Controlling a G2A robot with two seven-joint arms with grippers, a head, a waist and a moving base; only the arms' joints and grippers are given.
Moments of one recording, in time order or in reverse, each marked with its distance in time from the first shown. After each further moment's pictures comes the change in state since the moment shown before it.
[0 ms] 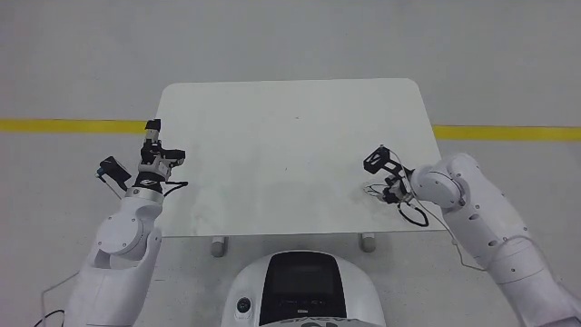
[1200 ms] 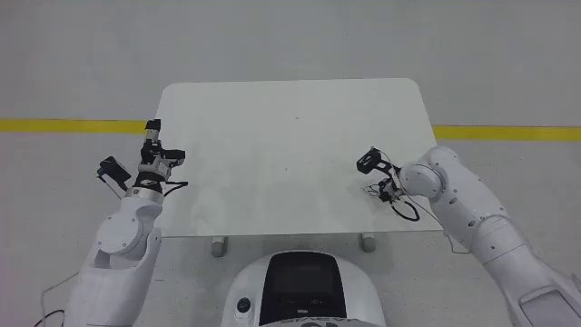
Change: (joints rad) left arm 0.000 0.000 0.000 0.000 0.000 0.000 0.000; right arm 0.156 -0.041 -0.175 0.229 0.010 0.000 -0.023
